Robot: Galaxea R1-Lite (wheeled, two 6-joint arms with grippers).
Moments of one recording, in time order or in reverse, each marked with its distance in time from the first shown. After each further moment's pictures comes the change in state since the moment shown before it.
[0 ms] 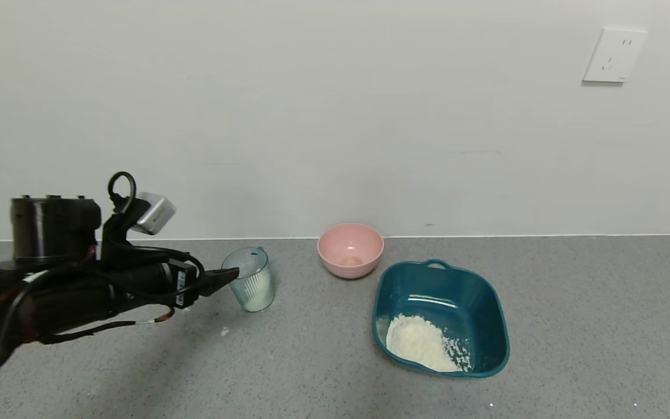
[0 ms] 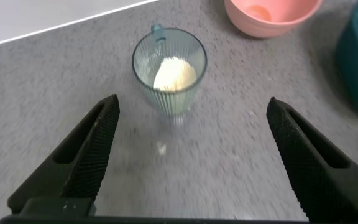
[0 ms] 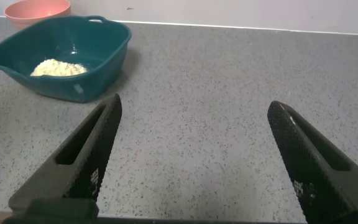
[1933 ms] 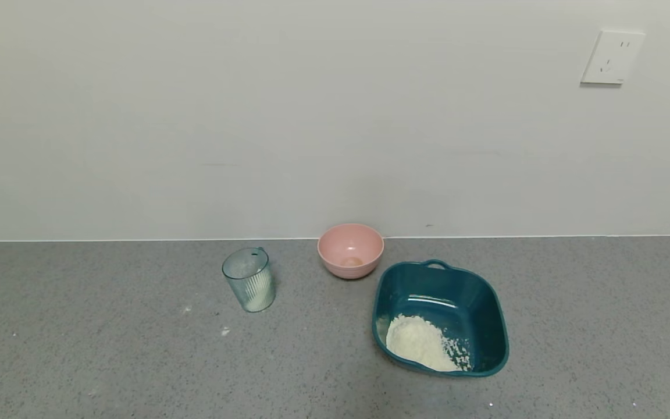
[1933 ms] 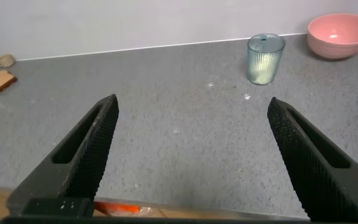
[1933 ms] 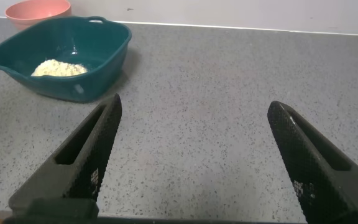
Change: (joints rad) left arm 0.102 -1.270 -0.015 0.900 0.390 0.019; right arm 0.000 0.000 0.000 0.000 0.000 0.000
